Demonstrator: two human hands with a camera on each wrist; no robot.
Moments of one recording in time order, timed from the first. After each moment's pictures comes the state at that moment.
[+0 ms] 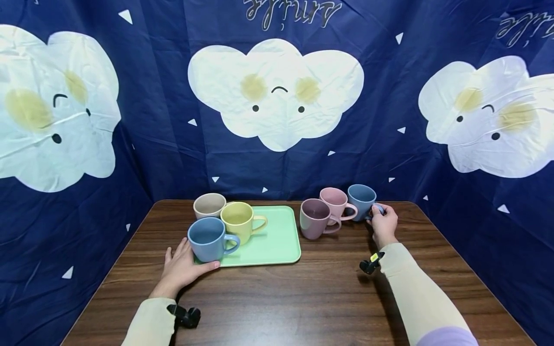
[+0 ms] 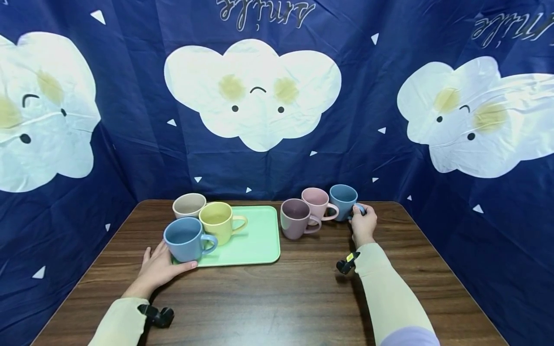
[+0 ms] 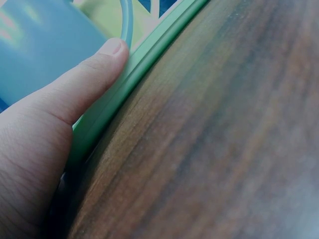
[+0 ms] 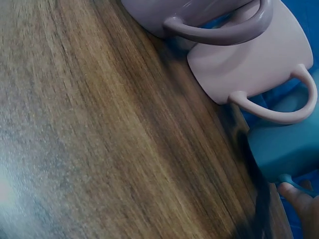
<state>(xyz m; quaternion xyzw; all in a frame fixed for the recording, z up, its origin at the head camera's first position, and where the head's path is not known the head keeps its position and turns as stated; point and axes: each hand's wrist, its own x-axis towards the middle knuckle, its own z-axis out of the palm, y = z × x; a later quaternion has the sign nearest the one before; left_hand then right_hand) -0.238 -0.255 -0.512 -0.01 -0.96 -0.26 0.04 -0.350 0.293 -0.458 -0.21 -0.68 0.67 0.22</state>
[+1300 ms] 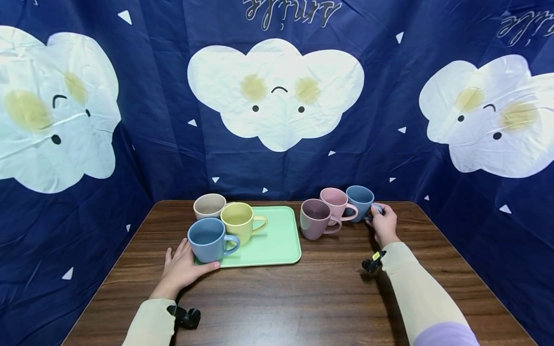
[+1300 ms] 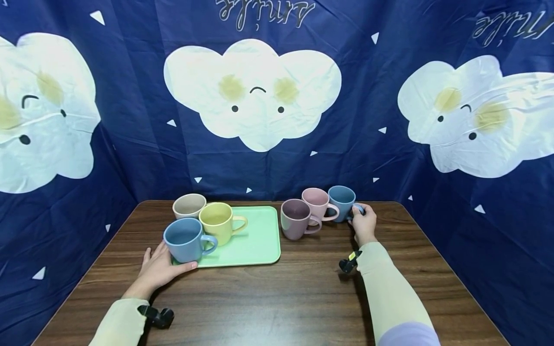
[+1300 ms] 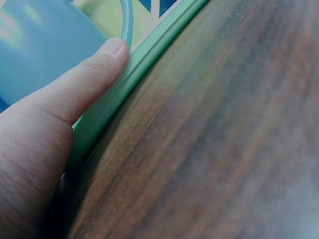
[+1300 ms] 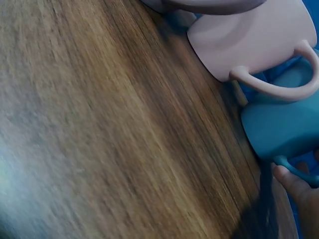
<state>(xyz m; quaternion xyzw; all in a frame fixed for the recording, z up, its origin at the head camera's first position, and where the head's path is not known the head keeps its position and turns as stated) -0.236 -0.253 -0.509 -0.01 -0.97 -0.25 0.04 -0.358 0.305 -0.467 -0.16 -0.70 0.67 0.18</state>
